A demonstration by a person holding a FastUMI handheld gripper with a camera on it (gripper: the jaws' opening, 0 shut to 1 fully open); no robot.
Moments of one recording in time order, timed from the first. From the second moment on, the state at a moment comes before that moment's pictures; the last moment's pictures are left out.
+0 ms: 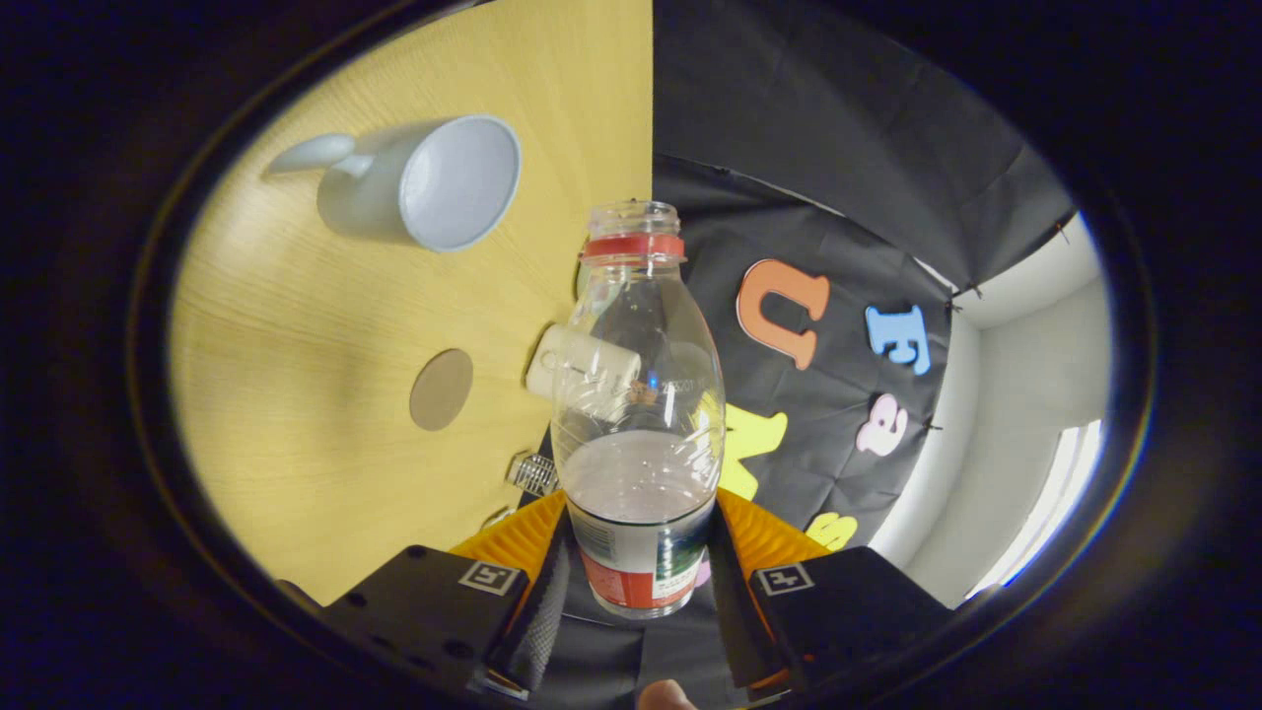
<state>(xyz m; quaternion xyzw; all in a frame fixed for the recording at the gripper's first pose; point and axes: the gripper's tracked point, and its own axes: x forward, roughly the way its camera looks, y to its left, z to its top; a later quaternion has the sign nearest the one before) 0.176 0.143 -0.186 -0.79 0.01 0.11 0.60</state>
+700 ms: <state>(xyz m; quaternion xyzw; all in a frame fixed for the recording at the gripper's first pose) 0.136 0.132 -0.170 -0.52 0.09 0.17 0.83</state>
